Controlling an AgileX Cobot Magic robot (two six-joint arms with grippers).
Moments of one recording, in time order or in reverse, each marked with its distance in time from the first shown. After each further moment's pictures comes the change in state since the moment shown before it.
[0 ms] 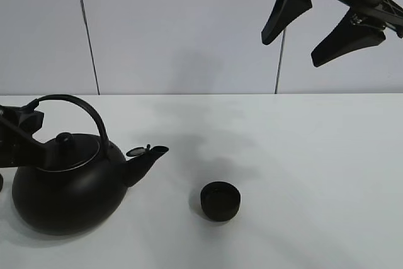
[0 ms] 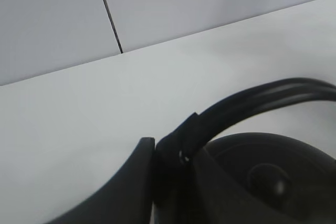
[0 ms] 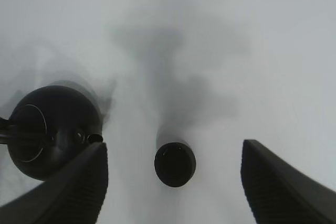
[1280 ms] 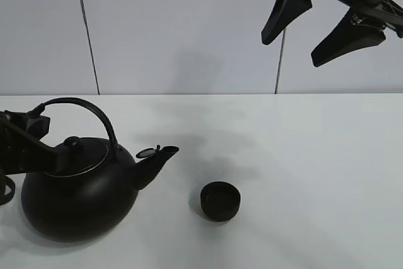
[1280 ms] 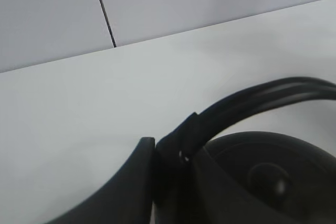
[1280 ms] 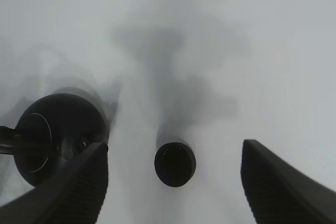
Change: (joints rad) left arm -0.118 0.000 0.000 -0.149 -0.006 0.002; right arm 0.000 0.000 0.000 0.001 0.000 0.000
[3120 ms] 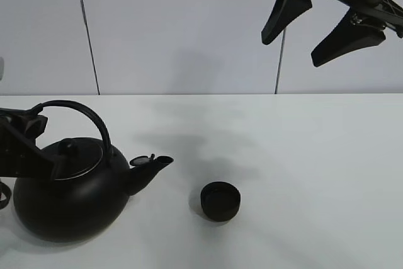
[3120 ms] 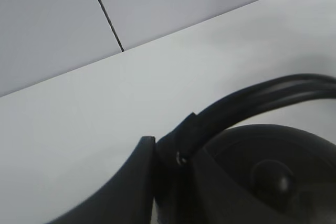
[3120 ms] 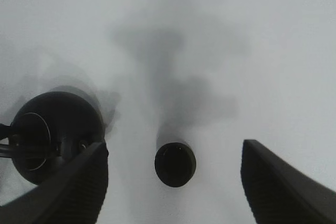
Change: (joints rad) left arm -0.002 -0.010 -0.004 -0.021 0.029 0.162; right arm 0.000 0.000 0.000 -0.001 -0.001 0.000
